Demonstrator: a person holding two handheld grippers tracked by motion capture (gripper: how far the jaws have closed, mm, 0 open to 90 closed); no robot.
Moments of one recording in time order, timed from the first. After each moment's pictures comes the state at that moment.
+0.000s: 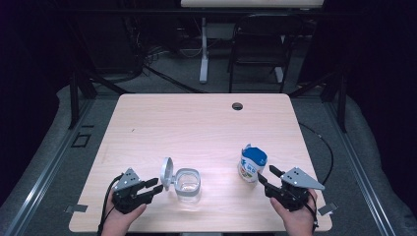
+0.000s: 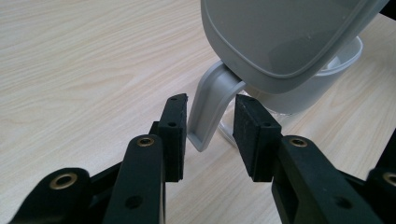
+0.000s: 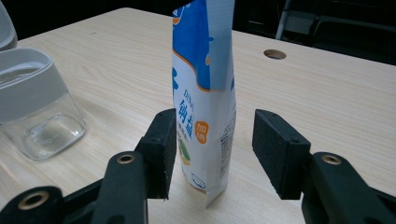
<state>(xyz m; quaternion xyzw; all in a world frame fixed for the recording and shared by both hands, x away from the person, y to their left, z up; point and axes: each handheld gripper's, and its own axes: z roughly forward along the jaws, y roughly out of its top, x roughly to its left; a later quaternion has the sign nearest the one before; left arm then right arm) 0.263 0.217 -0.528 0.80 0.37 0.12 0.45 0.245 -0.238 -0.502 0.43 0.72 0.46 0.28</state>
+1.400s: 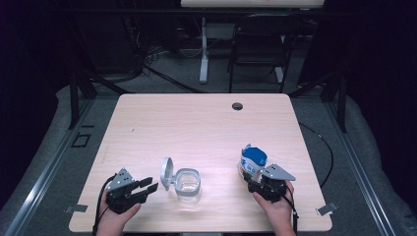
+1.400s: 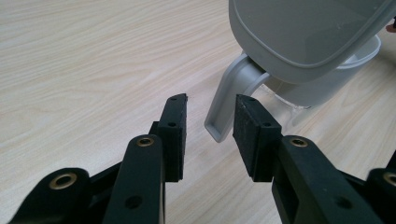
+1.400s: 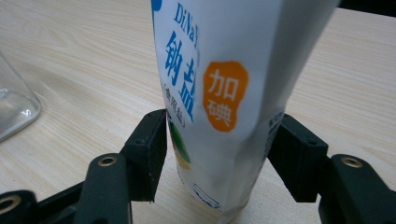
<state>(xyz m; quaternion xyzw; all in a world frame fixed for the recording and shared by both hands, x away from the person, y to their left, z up) 0.263 0.232 -0.529 0.80 0.38 0.13 0.45 0.289 -0.211 -0.562 0.44 0.74 0.43 0.27</state>
